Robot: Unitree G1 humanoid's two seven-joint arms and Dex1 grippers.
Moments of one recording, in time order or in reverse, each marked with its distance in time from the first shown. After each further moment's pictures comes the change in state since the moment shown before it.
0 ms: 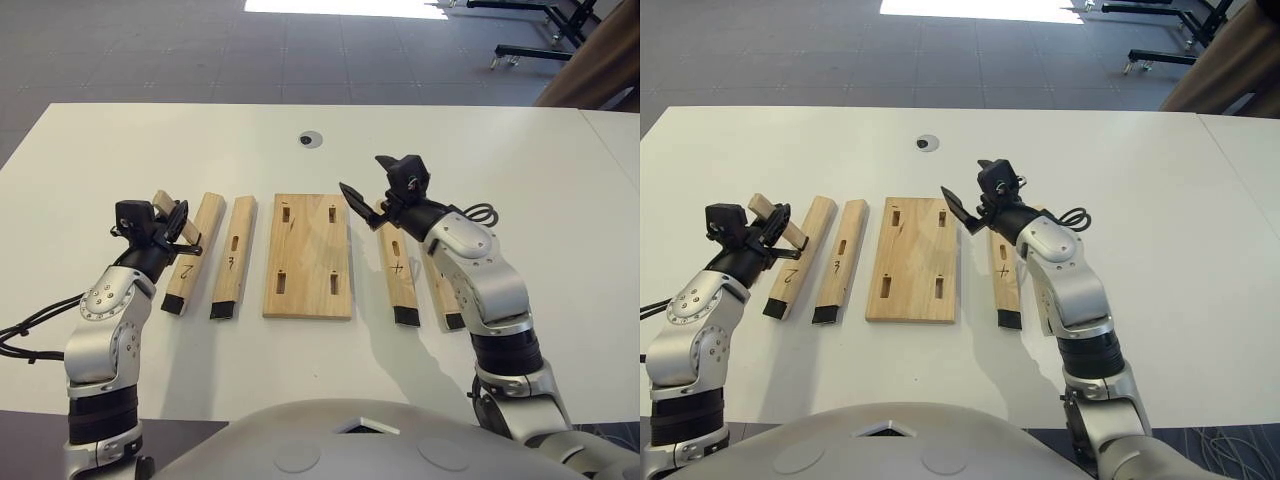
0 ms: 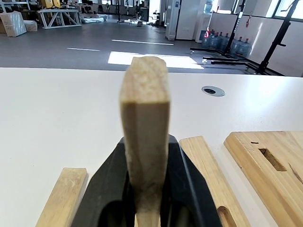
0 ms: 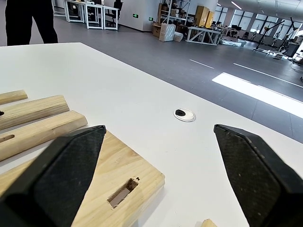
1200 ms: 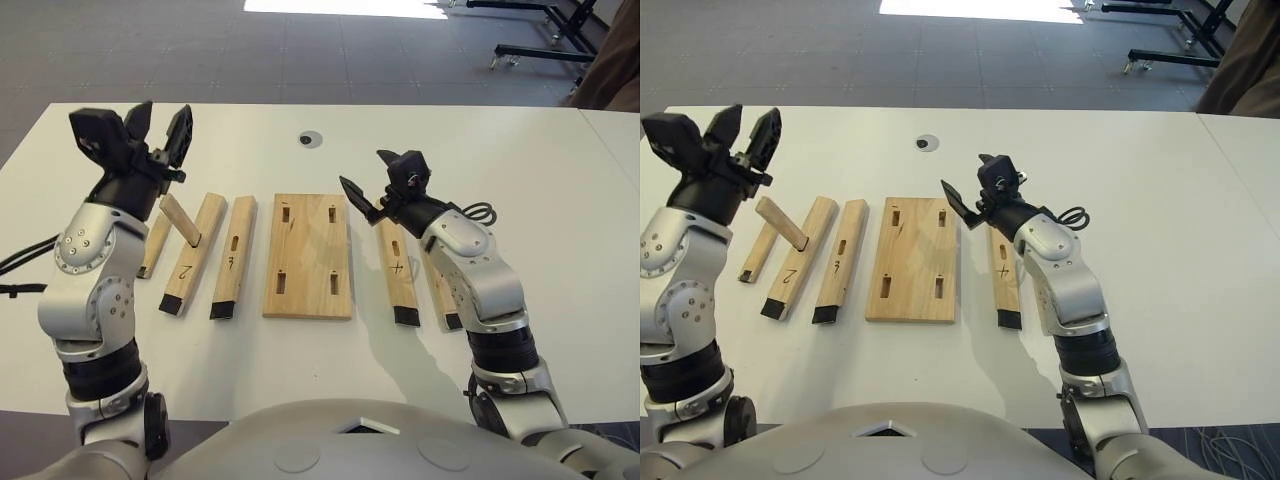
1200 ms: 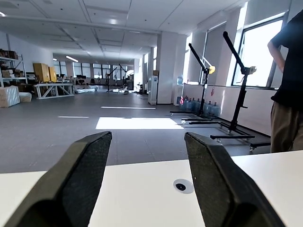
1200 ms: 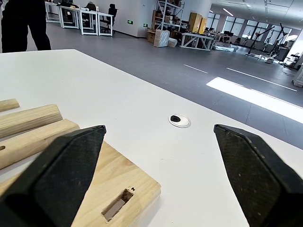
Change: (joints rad) left arm -0.363 0.026 0.044 -0.203 -0.119 0.150 0.097; right arm -0.011 0.031 0.004 0.034 -0.001 -0.040 -0.039
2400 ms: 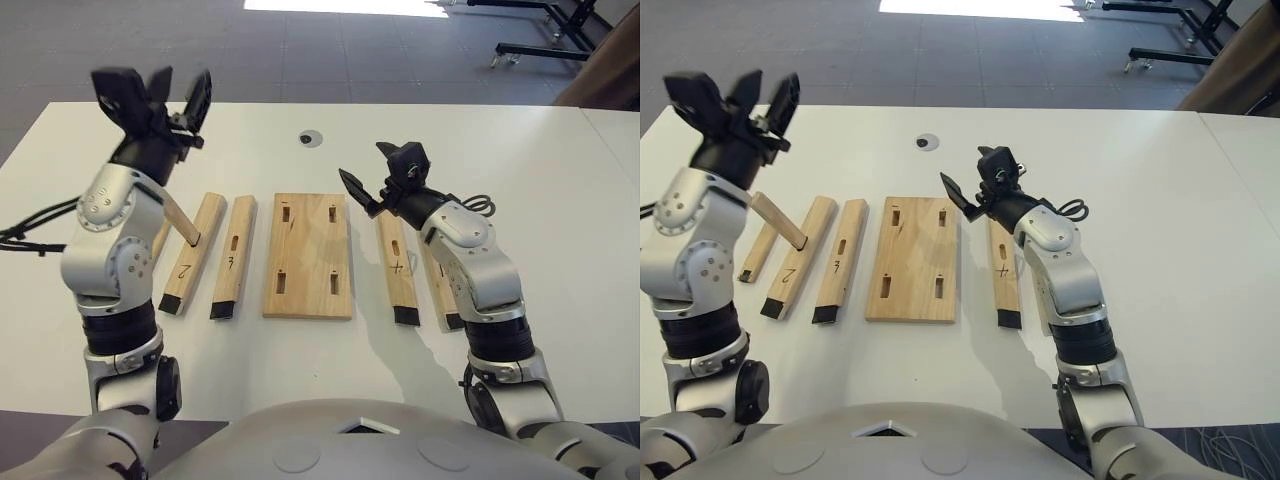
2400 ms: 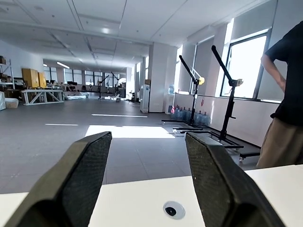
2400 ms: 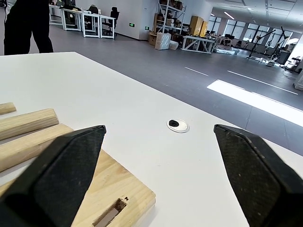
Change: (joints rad) left arm -0.154 -0.025 -0.034 0.096 0.005 -0.003 0.028; right arm -0.043 0.007 -0.026 0.041 -0.017 -0.017 0.035
